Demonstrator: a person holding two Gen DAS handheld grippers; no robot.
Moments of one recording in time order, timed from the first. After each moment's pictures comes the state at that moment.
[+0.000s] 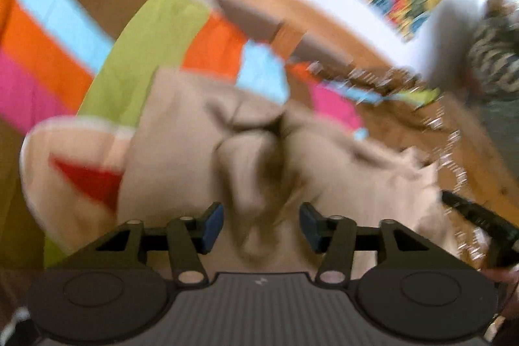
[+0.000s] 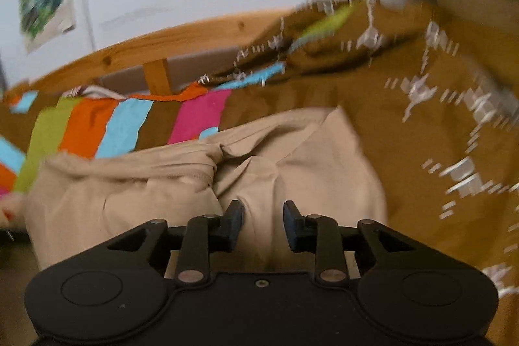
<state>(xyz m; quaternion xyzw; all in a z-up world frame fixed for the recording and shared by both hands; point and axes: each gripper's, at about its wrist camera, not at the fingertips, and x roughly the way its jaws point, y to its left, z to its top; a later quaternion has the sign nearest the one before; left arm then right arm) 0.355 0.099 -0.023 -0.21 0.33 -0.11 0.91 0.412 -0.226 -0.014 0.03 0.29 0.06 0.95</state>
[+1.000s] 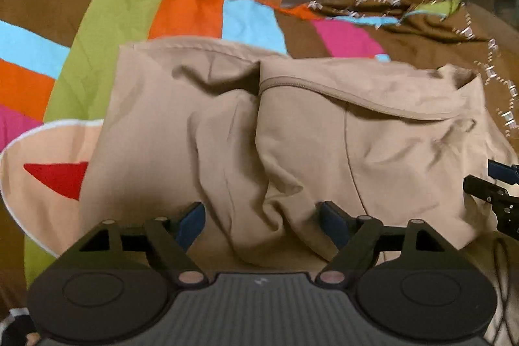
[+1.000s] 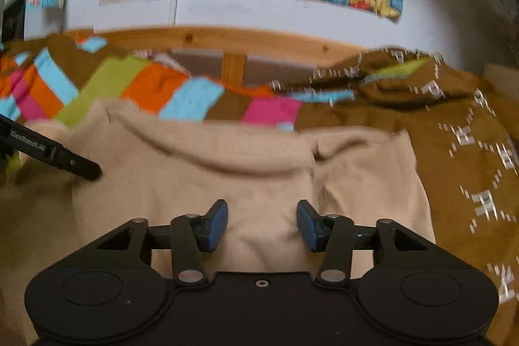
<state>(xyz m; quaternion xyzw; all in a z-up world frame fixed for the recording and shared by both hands) 0.374 0.023 -0.055 -0.05 0.41 -0.04 0.91 0.358 -0.169 -0.041 -0.08 0.24 0.13 0.96</state>
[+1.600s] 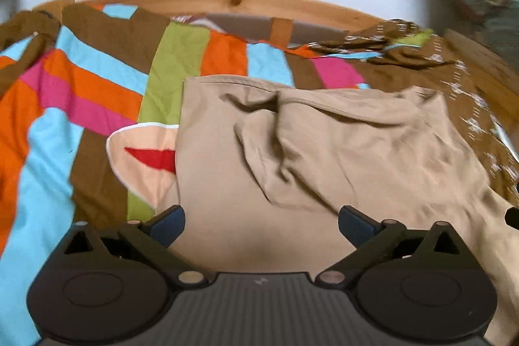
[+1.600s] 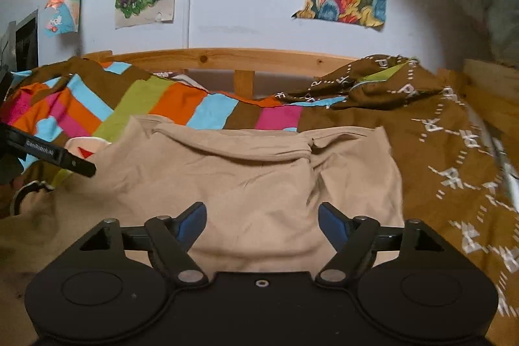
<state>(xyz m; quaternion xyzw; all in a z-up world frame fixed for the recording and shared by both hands) 0.249 0.065 0.014 -0.05 0.36 -0.03 0.93 0.260 -0.197 0.002 -0.03 0.22 0.15 0.96</state>
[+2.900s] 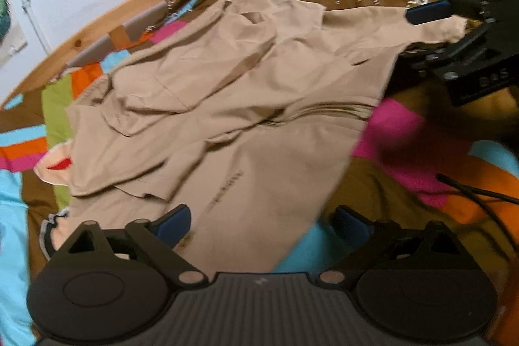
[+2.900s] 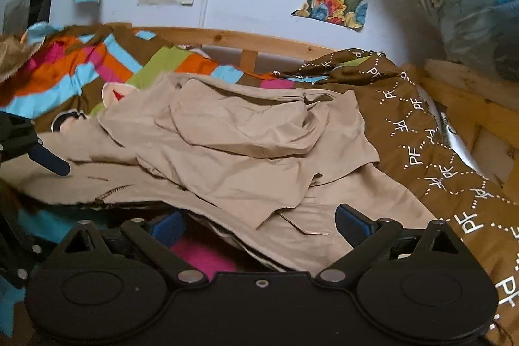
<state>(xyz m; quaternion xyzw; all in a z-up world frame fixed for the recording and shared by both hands) 0.092 -0.061 -0.037 0.24 0.36 -0.18 0.89 0.089 -0.199 -0.035 -0.08 0.22 0.11 0.97</state>
